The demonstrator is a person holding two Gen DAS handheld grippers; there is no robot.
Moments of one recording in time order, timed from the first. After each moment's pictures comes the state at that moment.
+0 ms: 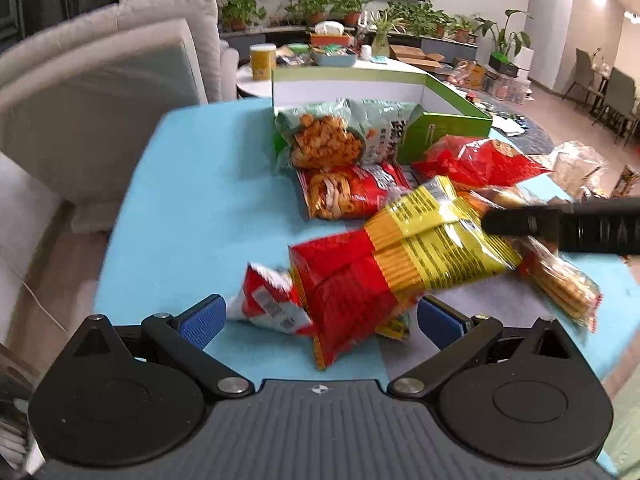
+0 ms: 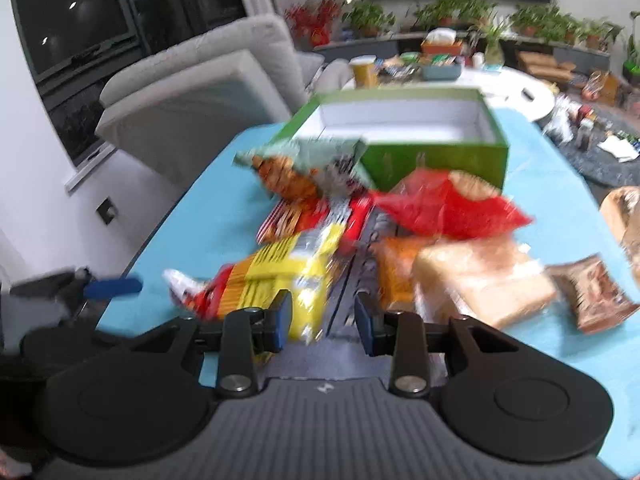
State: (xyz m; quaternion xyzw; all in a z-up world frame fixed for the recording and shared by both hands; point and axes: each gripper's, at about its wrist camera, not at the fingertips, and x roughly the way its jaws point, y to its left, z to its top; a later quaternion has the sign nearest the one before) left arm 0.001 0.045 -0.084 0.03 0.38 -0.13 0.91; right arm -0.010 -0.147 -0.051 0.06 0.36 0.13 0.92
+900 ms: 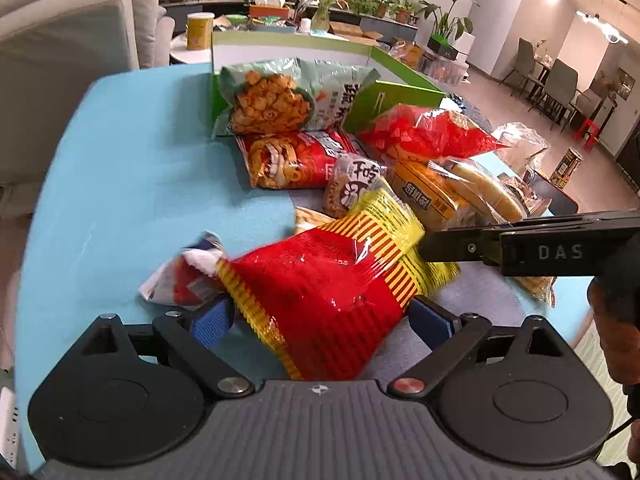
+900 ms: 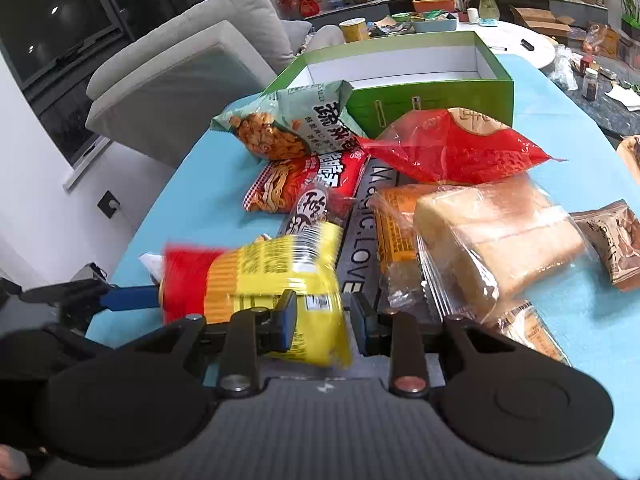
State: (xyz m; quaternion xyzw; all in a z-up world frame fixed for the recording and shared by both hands) left arm 0.021 0.050 -0.107 0.00 0.42 -0.24 0.88; right arm -0.002 -0.150 -0.083 0.10 0.42 0.14 0.89
